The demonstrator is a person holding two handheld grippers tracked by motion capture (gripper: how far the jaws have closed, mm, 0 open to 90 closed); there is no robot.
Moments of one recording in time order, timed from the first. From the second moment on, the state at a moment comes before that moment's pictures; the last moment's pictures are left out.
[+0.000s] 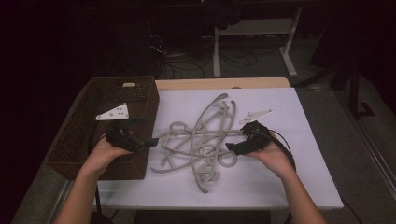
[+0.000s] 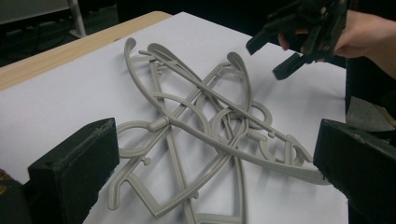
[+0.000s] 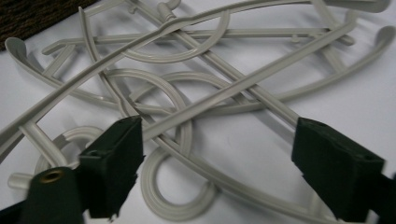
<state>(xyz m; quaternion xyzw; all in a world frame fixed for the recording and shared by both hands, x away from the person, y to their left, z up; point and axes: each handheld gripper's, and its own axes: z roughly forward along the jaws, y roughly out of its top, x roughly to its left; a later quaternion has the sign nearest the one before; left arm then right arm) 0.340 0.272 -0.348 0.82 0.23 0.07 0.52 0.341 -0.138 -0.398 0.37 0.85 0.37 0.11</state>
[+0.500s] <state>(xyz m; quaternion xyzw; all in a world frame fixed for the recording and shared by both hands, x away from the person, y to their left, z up) 0.339 0.272 -0.346 0.82 0.23 0.07 0.52 0.371 -0.098 -0.420 0.42 0.84 0.34 0.09</state>
